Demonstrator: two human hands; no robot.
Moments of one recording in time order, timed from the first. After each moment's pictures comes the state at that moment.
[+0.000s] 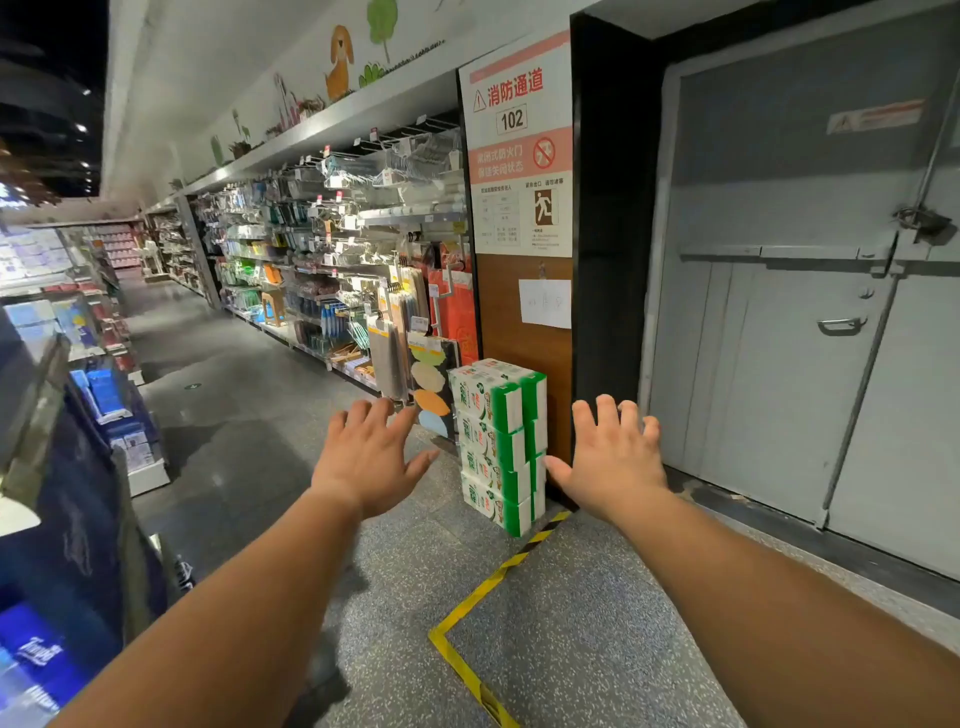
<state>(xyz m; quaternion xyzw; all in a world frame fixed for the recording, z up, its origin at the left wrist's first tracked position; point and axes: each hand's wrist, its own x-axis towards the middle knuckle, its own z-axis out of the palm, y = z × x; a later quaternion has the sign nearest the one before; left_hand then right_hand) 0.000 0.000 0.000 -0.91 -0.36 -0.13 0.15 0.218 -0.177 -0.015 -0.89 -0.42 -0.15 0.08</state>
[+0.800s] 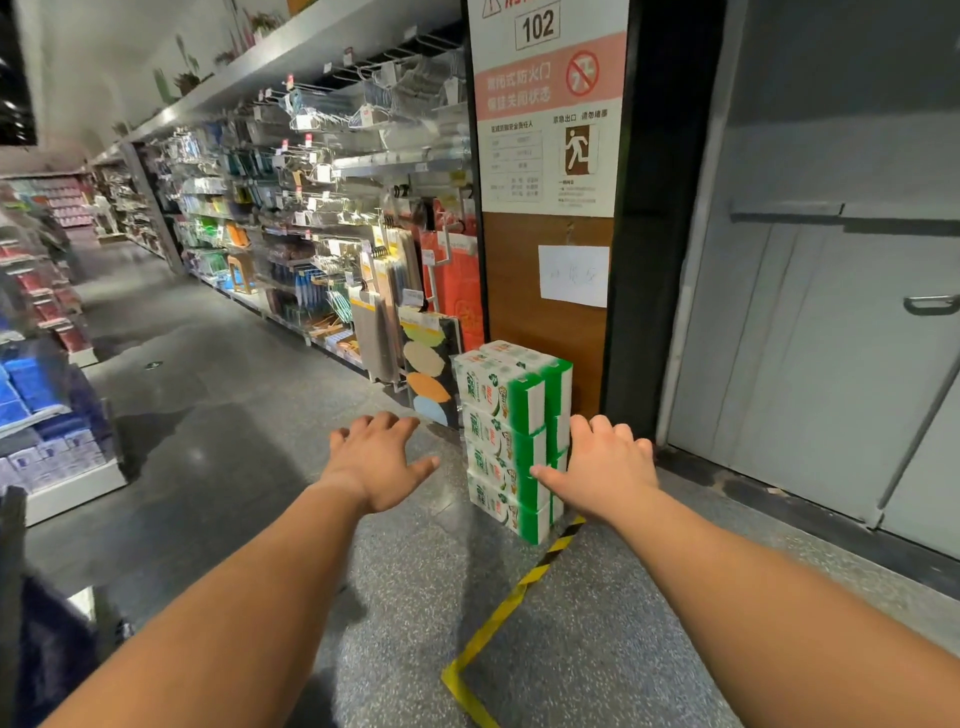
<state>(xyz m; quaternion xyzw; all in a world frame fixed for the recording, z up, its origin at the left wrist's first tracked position) 0.125 0.320 -0.054 -0.92 -0.38 -0.04 0.02 0.326 0.135 -0.070 -0.91 -0.42 -0.04 0.08</state>
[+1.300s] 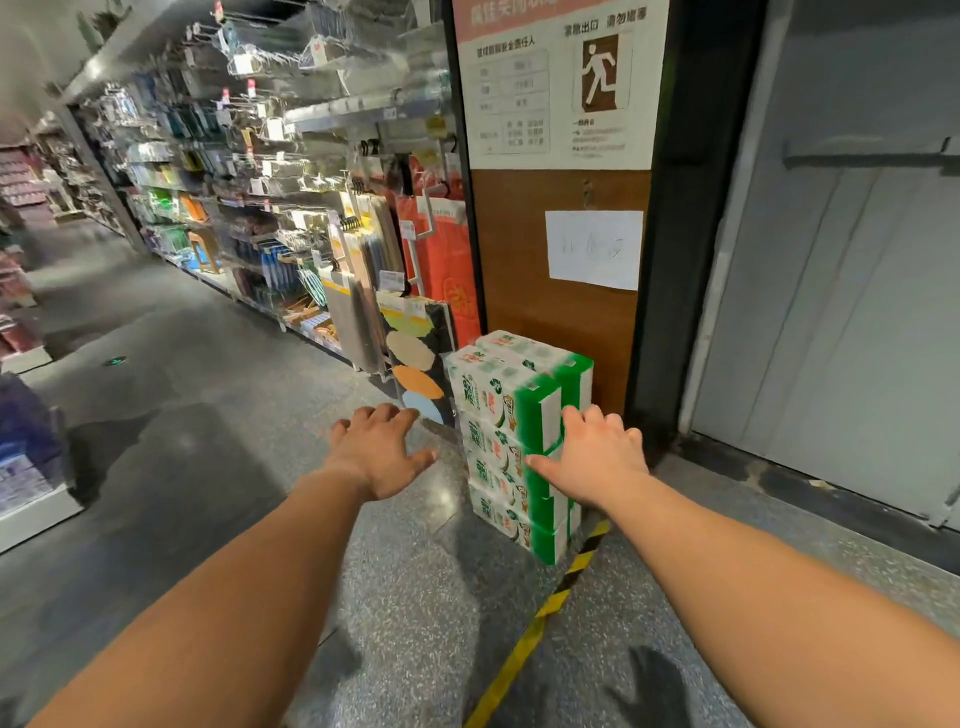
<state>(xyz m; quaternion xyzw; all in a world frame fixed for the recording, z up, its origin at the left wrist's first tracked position) 0.318 0.582 -0.103 -0.93 -0.37 0.02 0.02 0.505 0.388 -0.120 -0.91 -0.40 0.02 0.08</state>
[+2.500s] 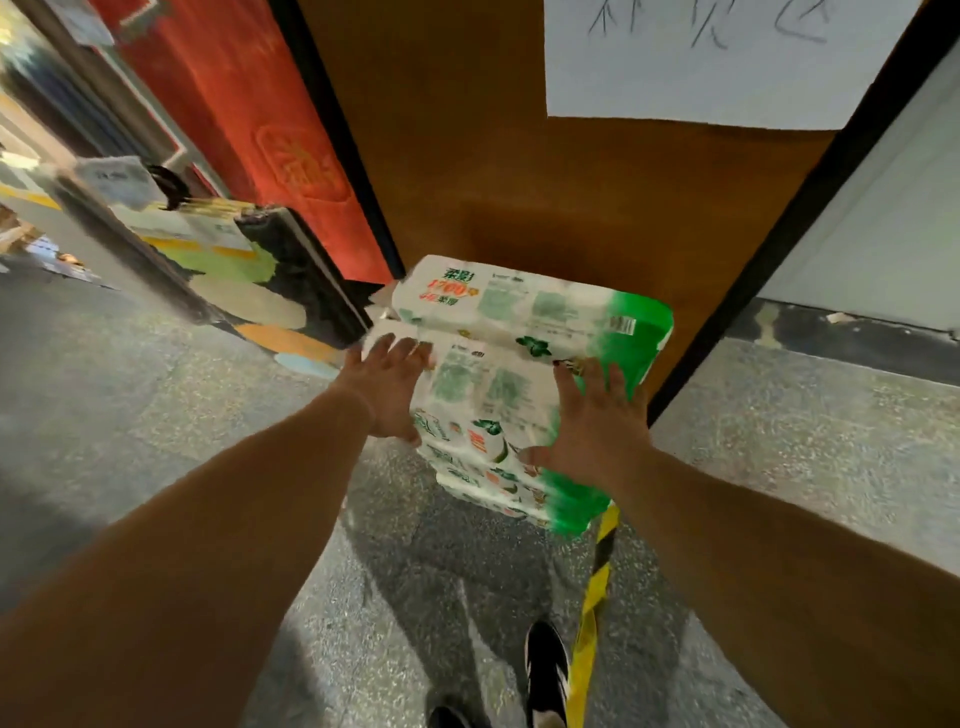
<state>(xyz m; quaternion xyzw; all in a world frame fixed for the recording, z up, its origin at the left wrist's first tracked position) 0.823 1.122 -0.374 -0.95 -0.09 0.28 0.09 0.885 0.855 -0.393 -0.94 -0.25 0.21 -0.01</state>
